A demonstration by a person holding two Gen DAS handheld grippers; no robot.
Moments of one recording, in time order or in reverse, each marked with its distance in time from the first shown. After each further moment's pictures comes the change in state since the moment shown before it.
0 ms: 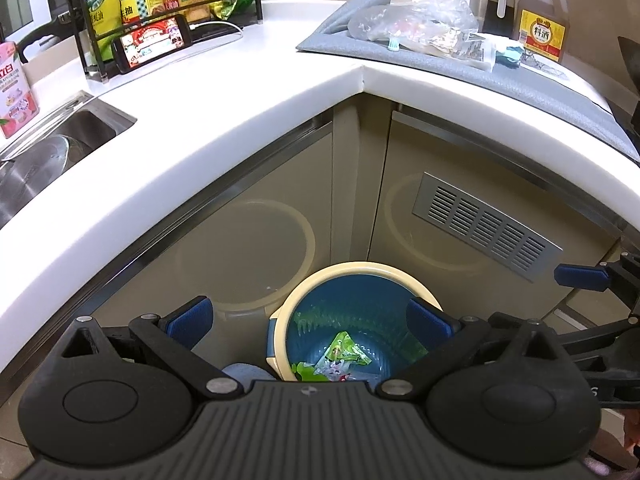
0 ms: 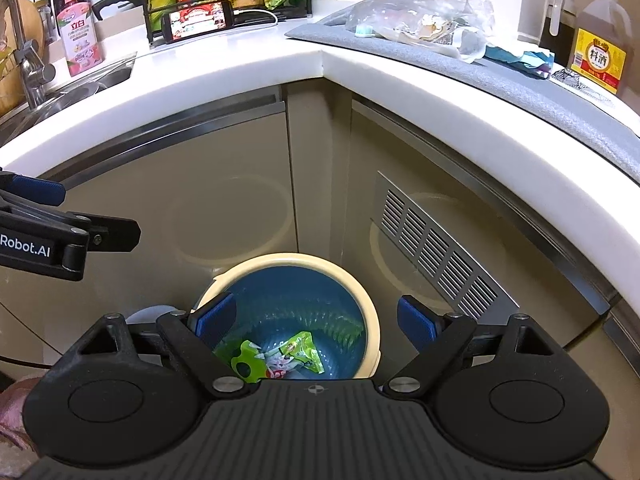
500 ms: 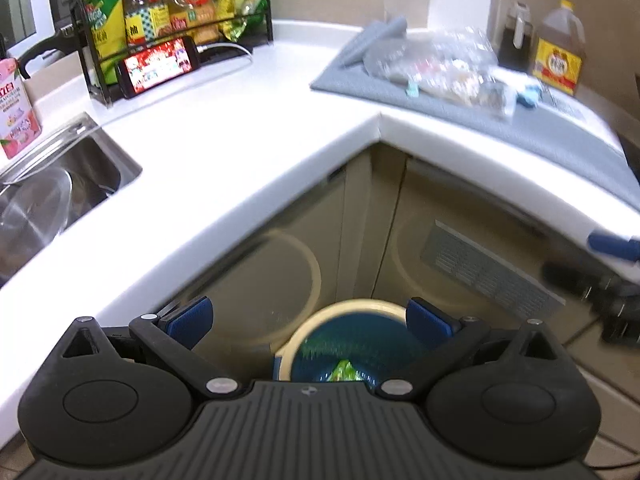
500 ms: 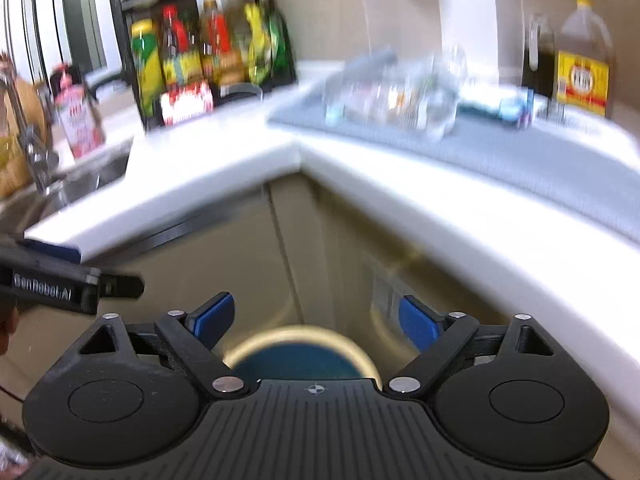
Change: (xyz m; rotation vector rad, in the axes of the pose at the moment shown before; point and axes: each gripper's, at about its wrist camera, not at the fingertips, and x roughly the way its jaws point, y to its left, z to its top) left arm 0.004 0.011 0.056 -0.039 -0.029 0.011; right arm -0.023 -0.046 0.058 0.074 -0.223 0.051
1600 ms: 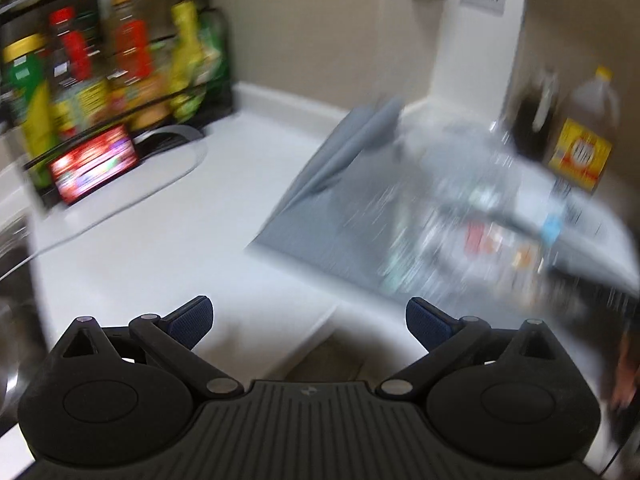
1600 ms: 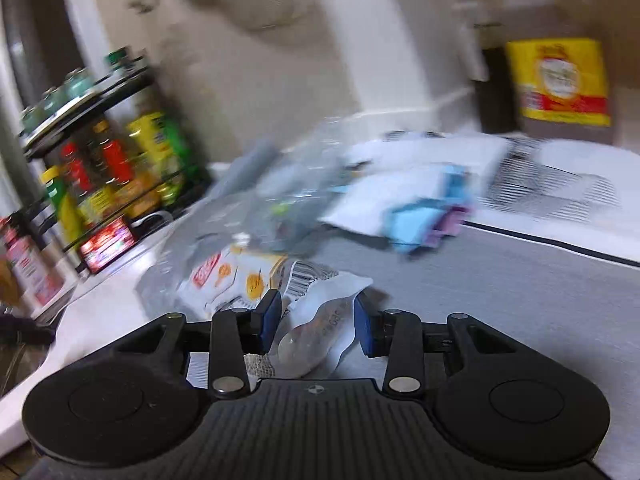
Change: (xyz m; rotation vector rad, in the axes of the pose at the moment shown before) left arm 0.085 -0.072 0.208 -0.034 -0.056 -0.047; right arm 0.126 -0.218 0.108 0.294 -0.074 0.076
